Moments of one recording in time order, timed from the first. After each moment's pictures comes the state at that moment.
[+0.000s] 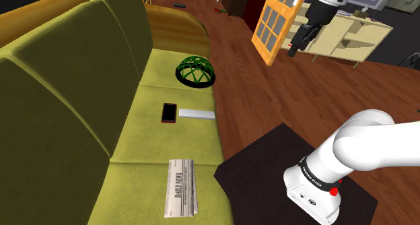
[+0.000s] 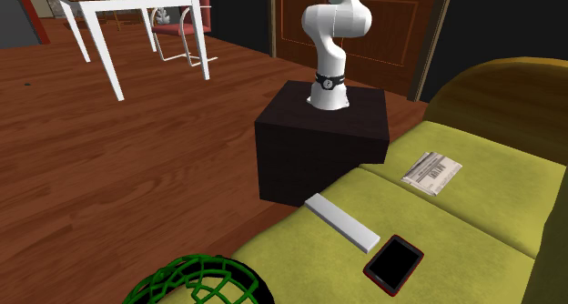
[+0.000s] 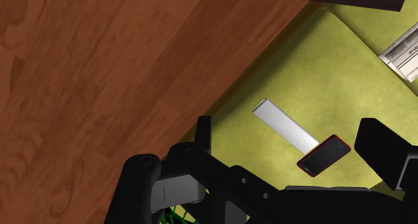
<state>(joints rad) 0.01 -0.82 -0.06 -2.40 -0.10 1.65 -0.14</state>
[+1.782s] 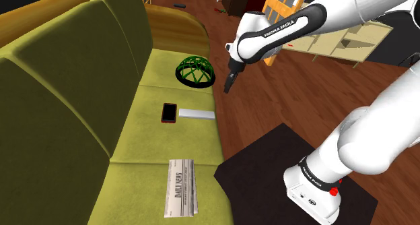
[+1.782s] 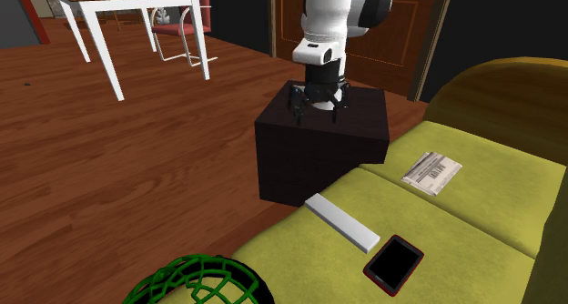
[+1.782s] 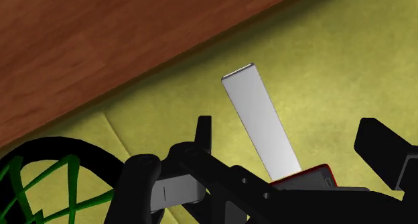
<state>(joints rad) 0.18 -0.01 -0.12 -2.40 -0.01 2.41 -0.46</state>
